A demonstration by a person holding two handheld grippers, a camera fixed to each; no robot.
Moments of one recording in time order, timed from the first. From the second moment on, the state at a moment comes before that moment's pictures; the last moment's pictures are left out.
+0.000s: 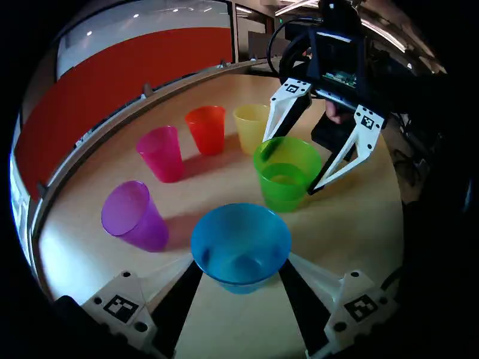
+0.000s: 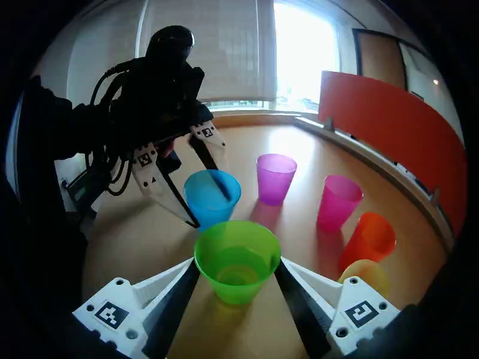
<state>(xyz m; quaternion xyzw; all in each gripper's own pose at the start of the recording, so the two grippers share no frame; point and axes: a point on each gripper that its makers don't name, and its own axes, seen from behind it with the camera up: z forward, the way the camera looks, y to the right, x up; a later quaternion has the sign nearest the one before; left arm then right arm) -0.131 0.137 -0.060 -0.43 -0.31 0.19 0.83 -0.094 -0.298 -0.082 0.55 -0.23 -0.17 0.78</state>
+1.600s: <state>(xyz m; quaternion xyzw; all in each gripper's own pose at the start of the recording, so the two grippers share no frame) -0.146 0.118 -0.069 -0.42 -0.32 0.20 0.83 -0.103 -0.281 -0.087 0.52 -0.25 -0.15 0.80</state>
